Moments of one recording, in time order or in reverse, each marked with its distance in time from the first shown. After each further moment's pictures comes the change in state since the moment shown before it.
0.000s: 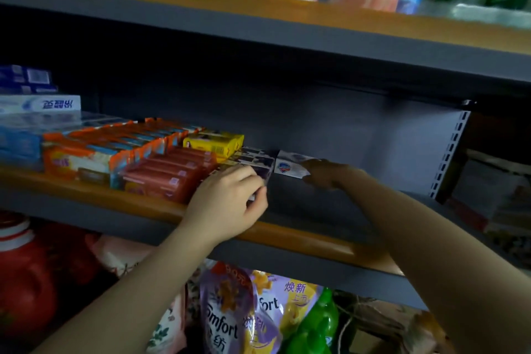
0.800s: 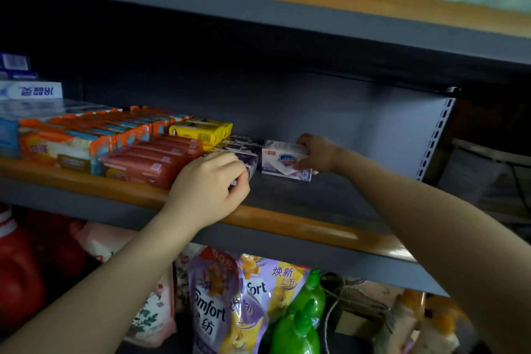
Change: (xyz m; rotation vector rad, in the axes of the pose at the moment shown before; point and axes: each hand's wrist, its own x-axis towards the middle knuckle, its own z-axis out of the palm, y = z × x) left_hand -0.003 0.002 -0.003 0.051 -0.013 -0.009; right_hand -0.028 0.002 -0.016 0.227 0.177 -0.037
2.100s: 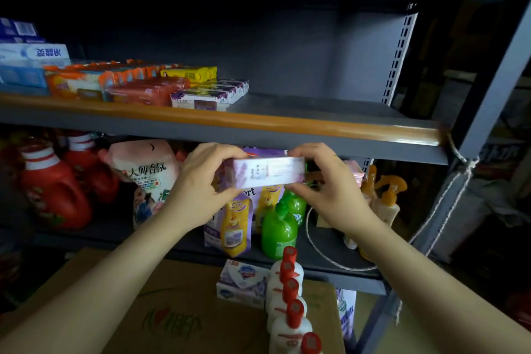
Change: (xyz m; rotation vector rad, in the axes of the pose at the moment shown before) left_hand -0.117 0.111 -0.039 -0.400 -0.056 -0.093; right_hand -0.271 -0.003 0.092 0.527 0.516 -0.397
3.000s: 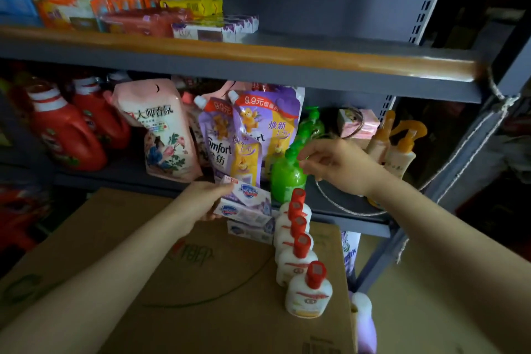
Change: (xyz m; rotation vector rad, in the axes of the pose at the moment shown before) left_hand -0.100 -0.030 0.038 -0.444 -0.320 -1.364; right_hand -0.034 0.018 0.007 -0.098 -0.451 0.294
